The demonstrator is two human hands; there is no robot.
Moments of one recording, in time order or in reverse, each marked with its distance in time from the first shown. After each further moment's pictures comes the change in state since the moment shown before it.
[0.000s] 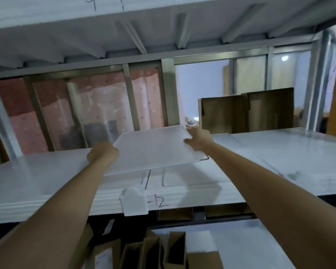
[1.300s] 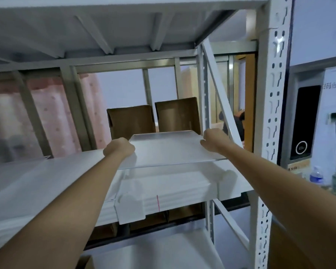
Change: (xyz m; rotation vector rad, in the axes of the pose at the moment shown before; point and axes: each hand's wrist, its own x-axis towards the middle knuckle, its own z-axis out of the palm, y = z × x) left_hand -0.181 0.412 0.067 -0.123 -0.104 0.280; right_hand -0.023 0.382 -0.239 -0.379 0.120 0.151
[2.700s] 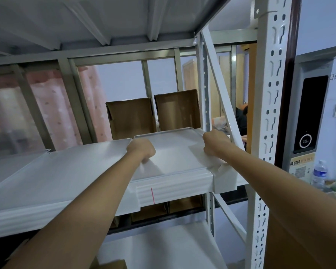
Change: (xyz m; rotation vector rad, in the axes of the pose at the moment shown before) left_hand -0.026 0.054 0.032 0.341 -0.180 0.216; right_hand -0.013 0.013 0.020 -0.185 -0.040 -0.134
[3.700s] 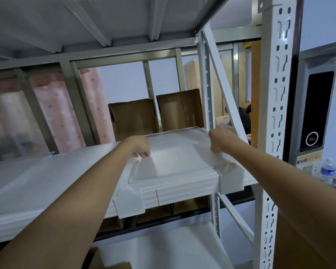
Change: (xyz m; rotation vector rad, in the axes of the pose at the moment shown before) left_hand 0.023 -0.030 -0.021 -0.304 -0.331 0.055; right_hand 0.005 0.002 -0.009 -0.069 -0.060 0.016
